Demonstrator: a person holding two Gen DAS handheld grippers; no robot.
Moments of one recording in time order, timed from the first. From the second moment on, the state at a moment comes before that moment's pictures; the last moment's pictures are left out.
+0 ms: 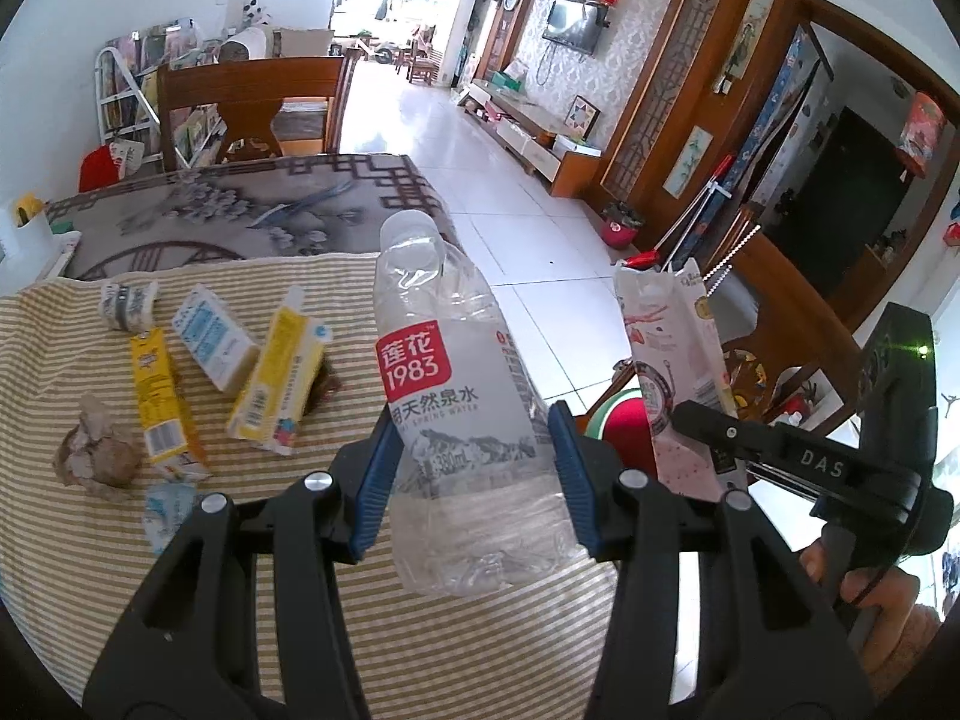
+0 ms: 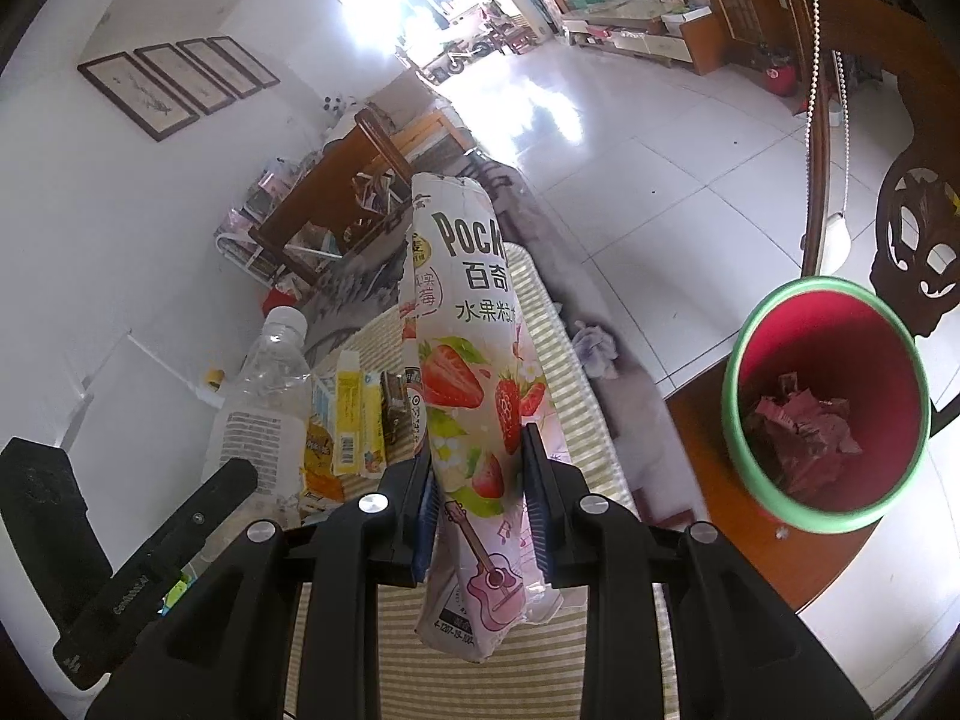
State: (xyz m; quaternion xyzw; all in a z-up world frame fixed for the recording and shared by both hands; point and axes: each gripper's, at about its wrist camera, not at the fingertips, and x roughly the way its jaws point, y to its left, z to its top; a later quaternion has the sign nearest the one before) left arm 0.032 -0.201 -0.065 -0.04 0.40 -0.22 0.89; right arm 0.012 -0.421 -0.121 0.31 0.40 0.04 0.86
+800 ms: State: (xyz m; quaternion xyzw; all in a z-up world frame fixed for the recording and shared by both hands) left arm 0.045 -0.329 -0.091 -0.01 0.45 -0.25 0.86; right arm 0.001 -0.534 -0.134 0.34 0.40 0.03 0.85
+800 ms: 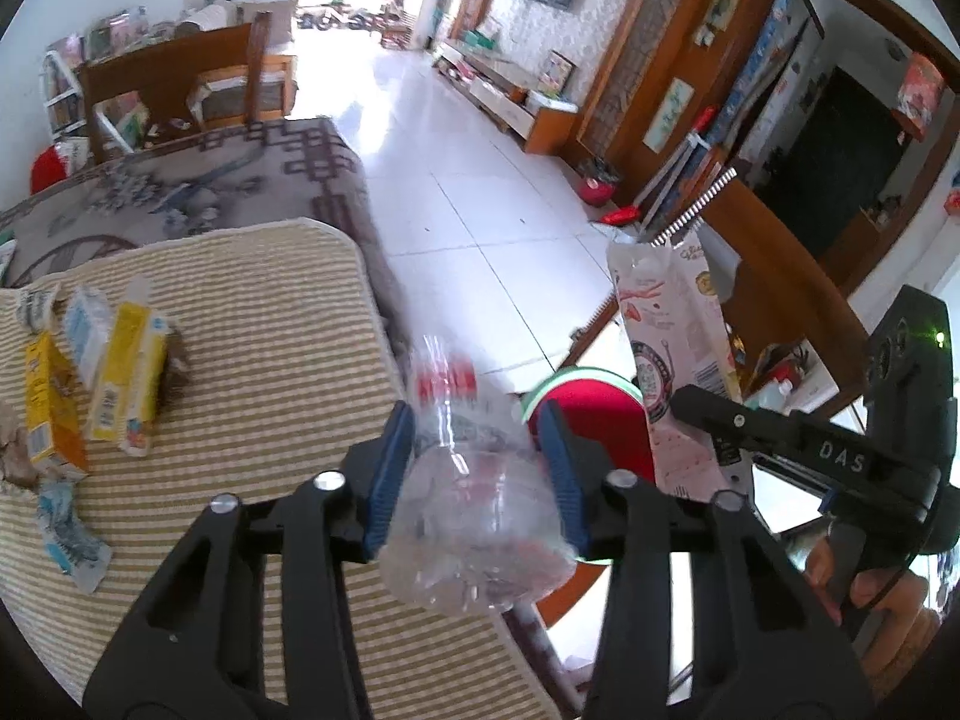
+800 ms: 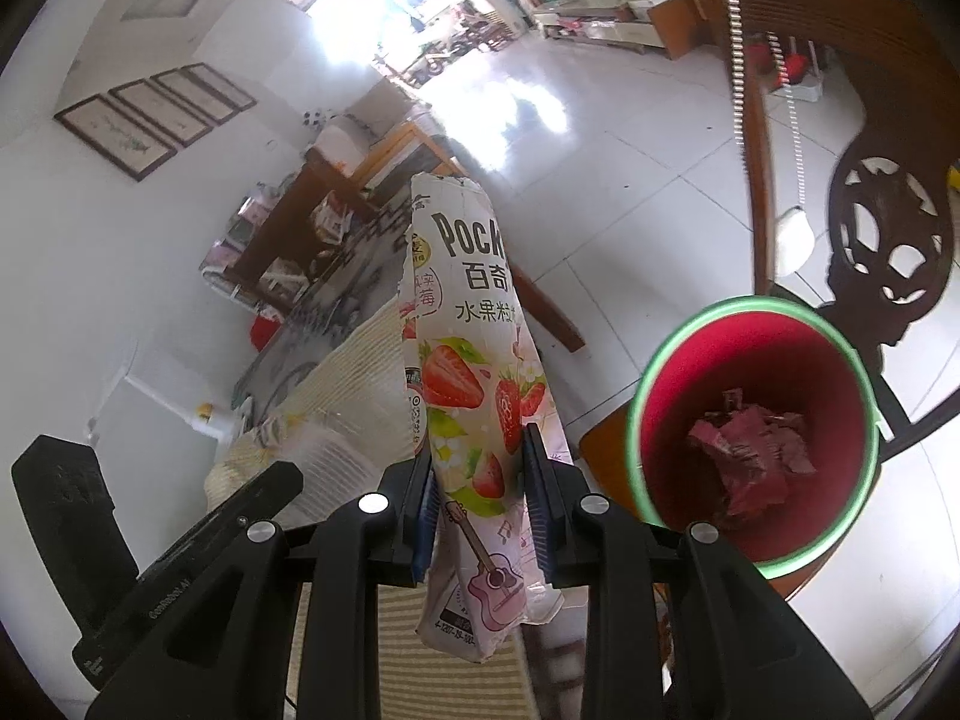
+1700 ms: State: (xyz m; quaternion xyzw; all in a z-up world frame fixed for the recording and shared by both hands) left arm 0.062 -0.386 -0.118 0.00 0.48 -0.28 0.83; right arm -0.014 -0.624 -0.187 0.37 0.43 -0.09 0.82
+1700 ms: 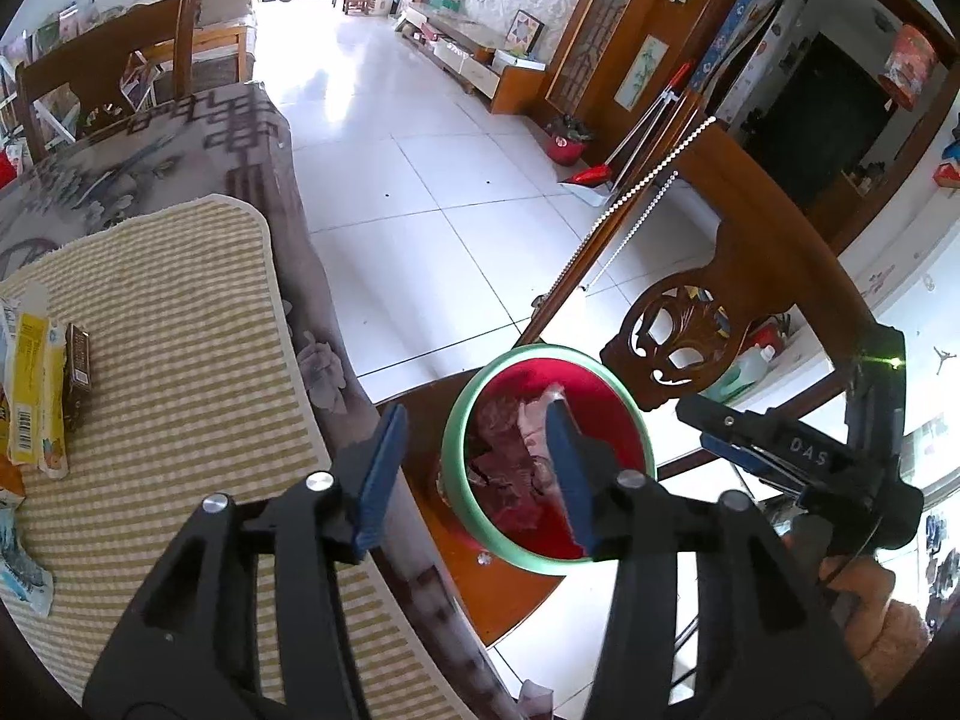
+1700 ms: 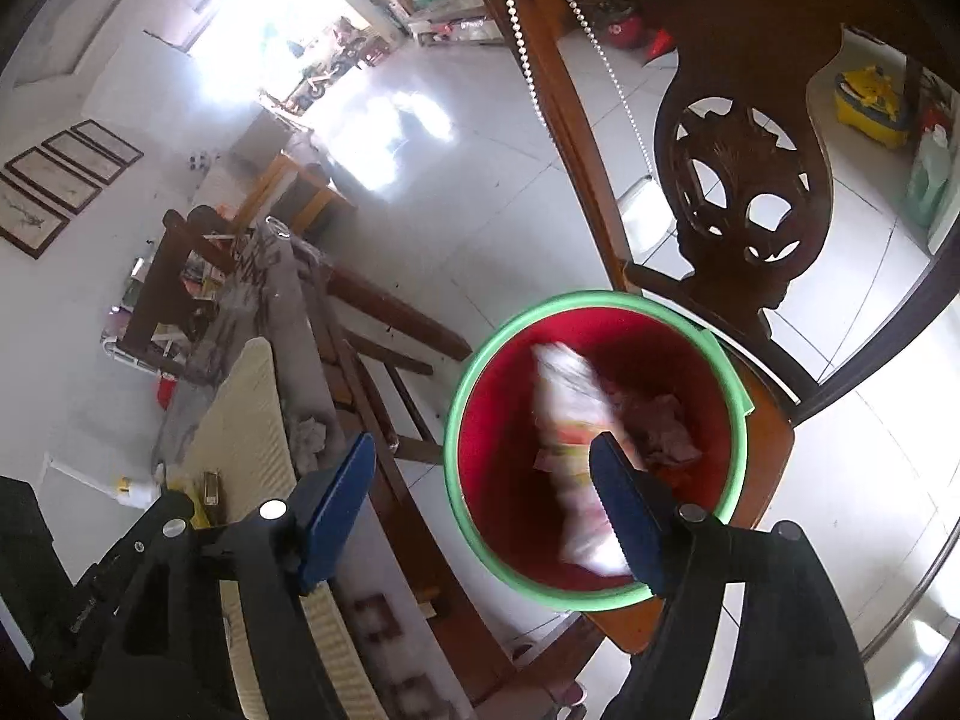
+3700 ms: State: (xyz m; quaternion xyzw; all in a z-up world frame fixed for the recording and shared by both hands) left arm 0.041 0.092 -0.153 -0.16 0.47 -0.03 0.87; right arm 0.165 -0.114 -0.196 0.07 0.54 0.19 0.82
